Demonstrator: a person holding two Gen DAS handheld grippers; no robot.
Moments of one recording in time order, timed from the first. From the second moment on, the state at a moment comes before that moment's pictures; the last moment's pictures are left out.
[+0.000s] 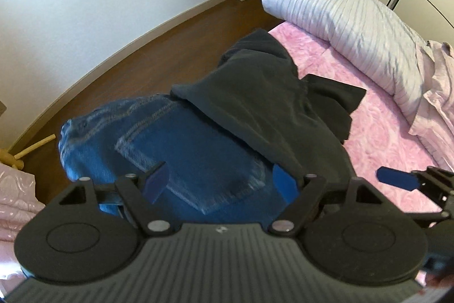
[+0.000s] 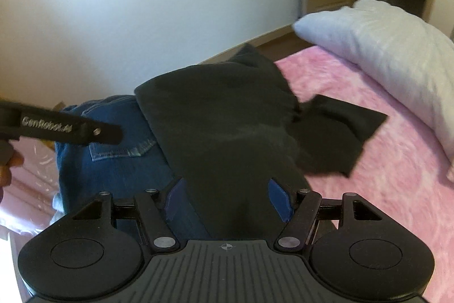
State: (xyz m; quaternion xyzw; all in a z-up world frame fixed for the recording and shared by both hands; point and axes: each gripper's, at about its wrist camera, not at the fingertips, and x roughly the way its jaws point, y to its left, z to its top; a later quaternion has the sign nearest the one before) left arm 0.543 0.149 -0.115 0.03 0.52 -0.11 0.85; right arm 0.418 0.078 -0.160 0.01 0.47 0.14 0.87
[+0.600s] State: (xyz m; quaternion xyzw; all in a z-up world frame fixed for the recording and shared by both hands) left arm 0.606 0.161 -0.135 0.01 0.53 -0.10 0.84; right arm 0.466 0.130 -0.206 -0.08 0.40 0.18 0.89
